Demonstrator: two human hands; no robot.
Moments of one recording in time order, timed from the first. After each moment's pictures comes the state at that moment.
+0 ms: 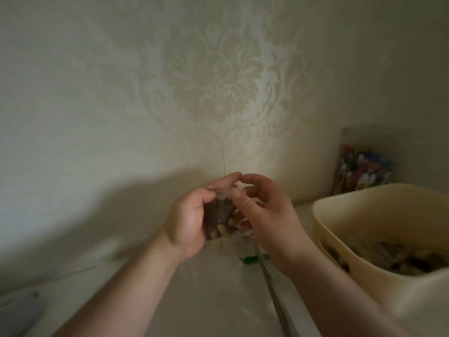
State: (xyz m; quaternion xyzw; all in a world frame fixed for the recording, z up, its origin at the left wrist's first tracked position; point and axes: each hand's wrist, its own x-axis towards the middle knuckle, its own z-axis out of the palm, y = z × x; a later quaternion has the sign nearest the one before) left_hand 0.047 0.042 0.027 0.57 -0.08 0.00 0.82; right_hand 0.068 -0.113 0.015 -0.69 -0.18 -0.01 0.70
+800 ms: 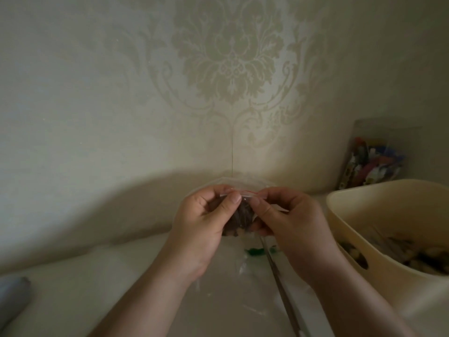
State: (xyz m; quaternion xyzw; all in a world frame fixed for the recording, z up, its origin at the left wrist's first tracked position) left_hand 0.039 0.036 -0.018 0.62 -0.05 0.20 0.75; right_hand 0.060 -0.125 0.000 -0.69 -0.15 -0.03 0.71
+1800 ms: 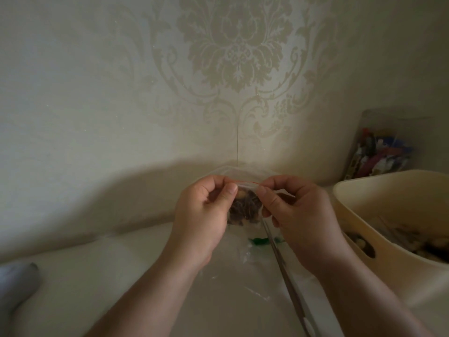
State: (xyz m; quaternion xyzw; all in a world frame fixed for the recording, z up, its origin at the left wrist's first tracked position) left_hand 0.039 0.037 -0.020 0.67 0.00 0.27 0.69; right_hand 0.053 -0.125 0.002 -0.70 -0.18 -0.07 0.69
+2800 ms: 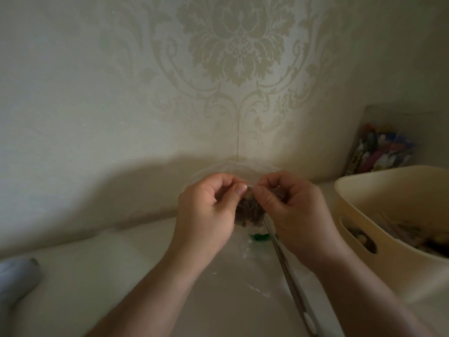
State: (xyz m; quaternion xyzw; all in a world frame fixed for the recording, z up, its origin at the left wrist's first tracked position) left_hand 0.030 0.037 -0.021 0.78 -0.02 0.33 0.54; right_hand 0.063 -0.122 -0.013 -0.72 -0.23 -0.11 0.64
